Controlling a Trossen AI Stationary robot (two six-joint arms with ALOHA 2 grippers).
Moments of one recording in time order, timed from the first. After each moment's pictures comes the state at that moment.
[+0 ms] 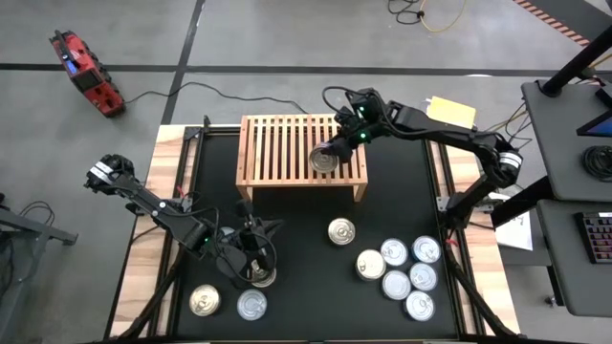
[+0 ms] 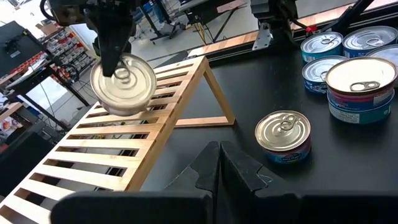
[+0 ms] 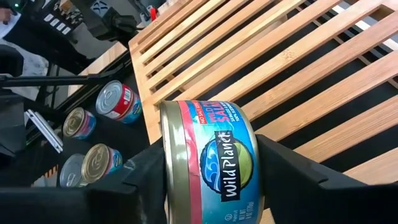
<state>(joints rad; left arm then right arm) -0.58 1.37 0.93 -0.16 -1.04 -0.11 -0.52 1.58 1.37 -0.46 -0.50 0.28</state>
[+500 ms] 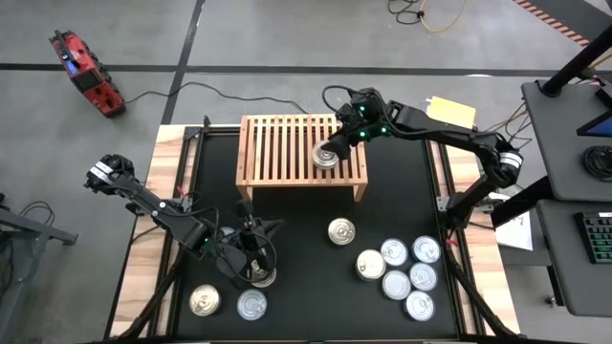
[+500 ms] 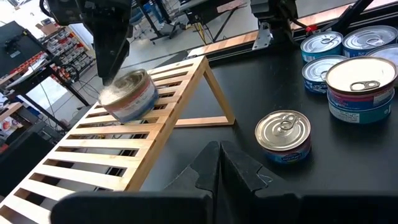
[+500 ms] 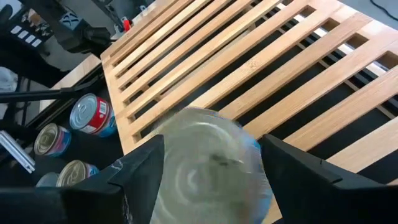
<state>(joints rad) -0.58 1.37 0.93 -0.16 -1.04 -0.11 -0.52 1.57 1.37 -0.46 -0.39 0.29</state>
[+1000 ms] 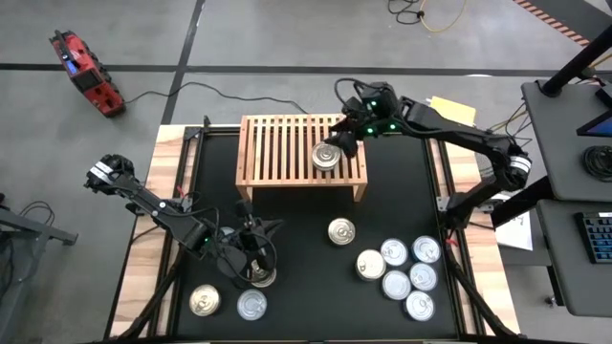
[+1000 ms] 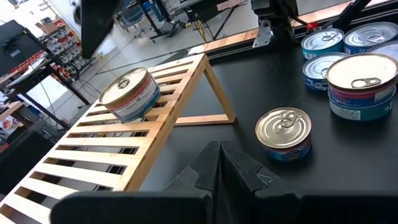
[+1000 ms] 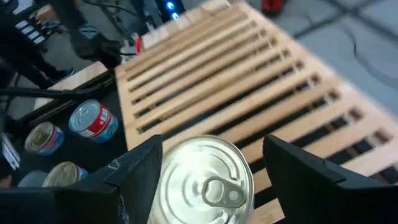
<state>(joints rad) -0.58 1.37 0.93 -0.18 -1.04 -0.13 -0.51 1.49 1.39 -0.46 -0.36 0.13</state>
